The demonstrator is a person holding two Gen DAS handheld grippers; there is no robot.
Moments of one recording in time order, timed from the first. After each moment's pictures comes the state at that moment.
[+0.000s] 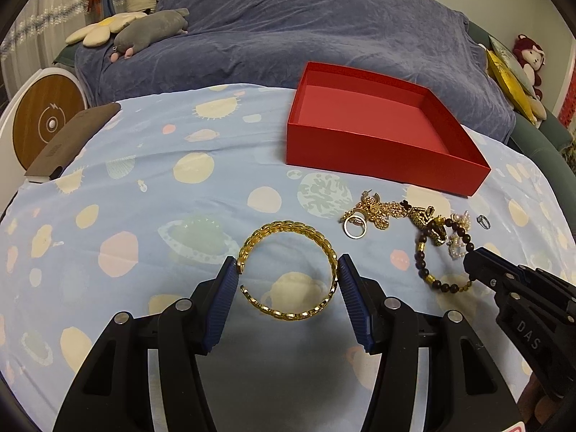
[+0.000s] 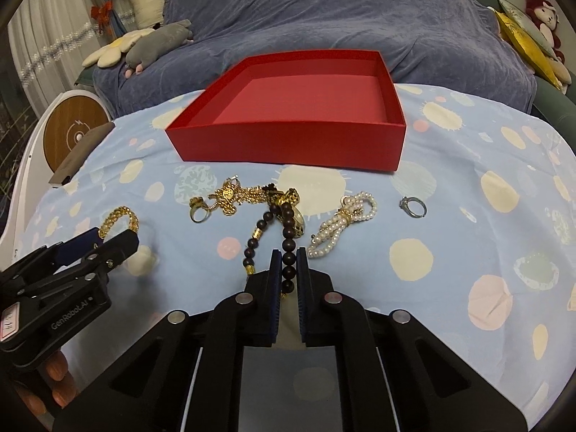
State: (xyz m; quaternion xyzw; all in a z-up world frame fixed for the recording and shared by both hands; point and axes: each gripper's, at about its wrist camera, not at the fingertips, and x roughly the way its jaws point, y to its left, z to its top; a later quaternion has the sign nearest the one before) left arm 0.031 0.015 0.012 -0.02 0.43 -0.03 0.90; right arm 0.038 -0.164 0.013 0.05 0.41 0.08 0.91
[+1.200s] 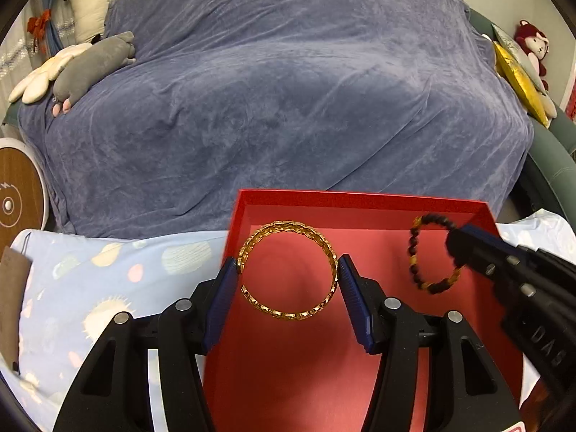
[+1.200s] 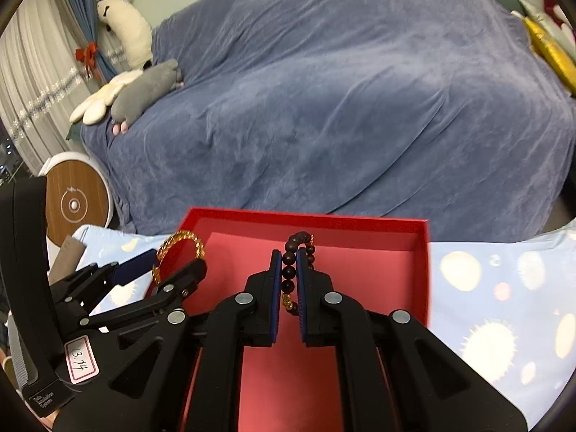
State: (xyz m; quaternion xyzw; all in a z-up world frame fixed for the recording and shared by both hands) left arm 0.328 -0.065 0.037 0.03 0.44 -0.06 0.90; right arm 0.328 -0.204 0.049 0.09 0.41 0.10 0.90
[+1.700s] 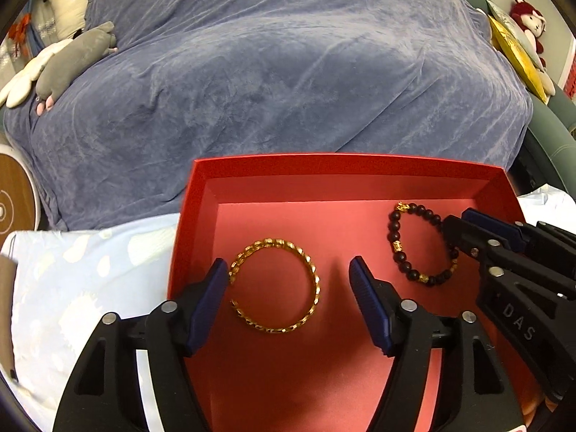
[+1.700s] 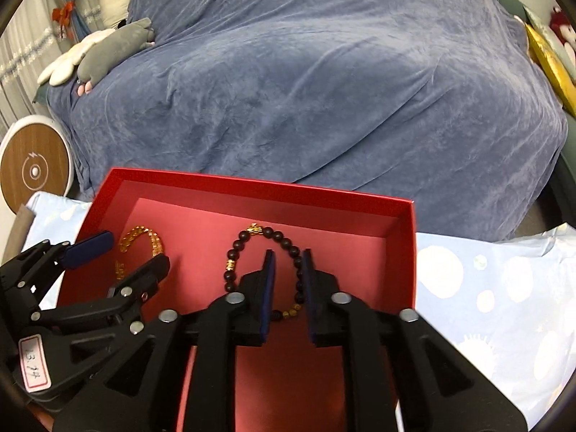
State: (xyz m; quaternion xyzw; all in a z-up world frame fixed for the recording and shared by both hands) left arm 0.333 -0.077 0.010 0.04 0.48 -0.07 0.88; right arm 0.342 -0.208 0.021 0.01 0.45 0.05 0.89
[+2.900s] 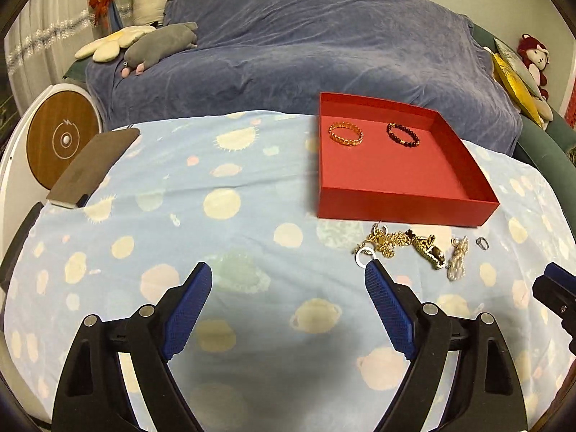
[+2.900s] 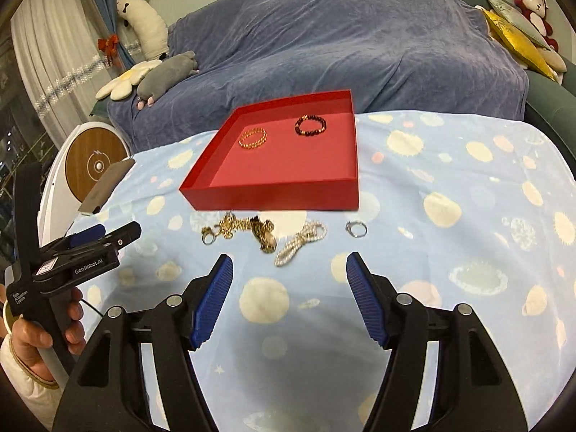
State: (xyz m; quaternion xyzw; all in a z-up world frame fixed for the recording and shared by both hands) left arm 0.039 0.021 0.053 0.00 0.41 -0.01 0.91; right arm 0.011 -0.220 0.057 0.08 0.40 0.09 0.91
